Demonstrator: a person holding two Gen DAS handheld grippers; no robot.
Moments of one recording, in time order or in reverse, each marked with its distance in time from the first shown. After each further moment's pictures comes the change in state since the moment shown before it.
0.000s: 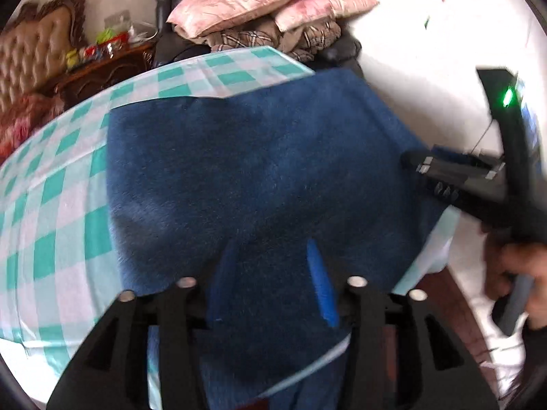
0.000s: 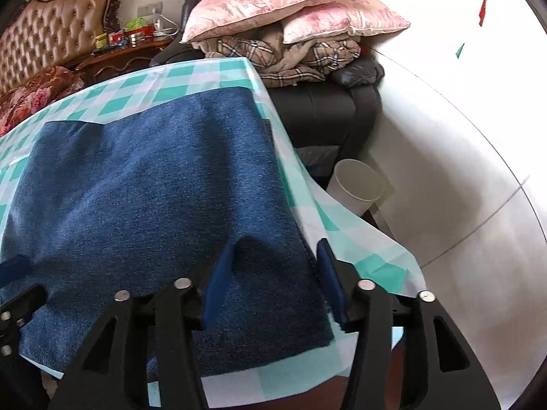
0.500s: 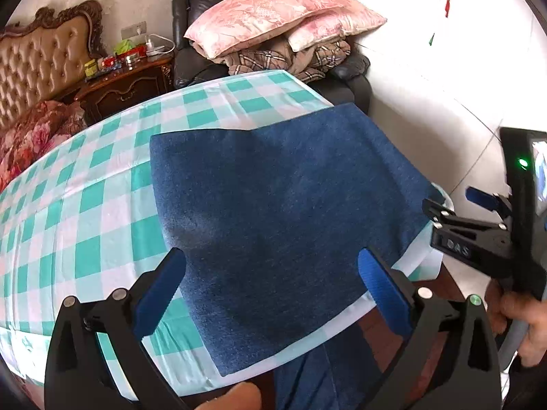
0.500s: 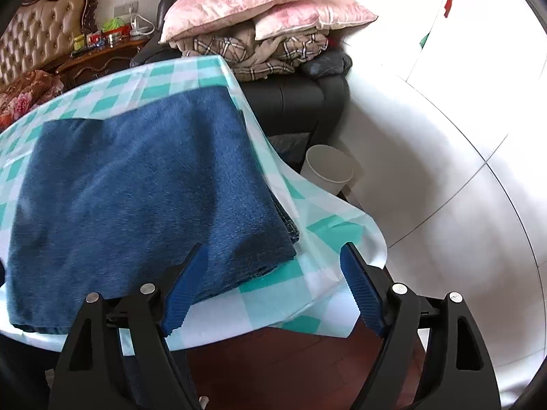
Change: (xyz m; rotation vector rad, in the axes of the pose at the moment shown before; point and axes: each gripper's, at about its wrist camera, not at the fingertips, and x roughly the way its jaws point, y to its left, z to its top) left arm -0.057 0.004 0.011 -0.008 -0.033 0.075; right arm -0.056 -0.003 -0.023 0.050 0.027 -0.097
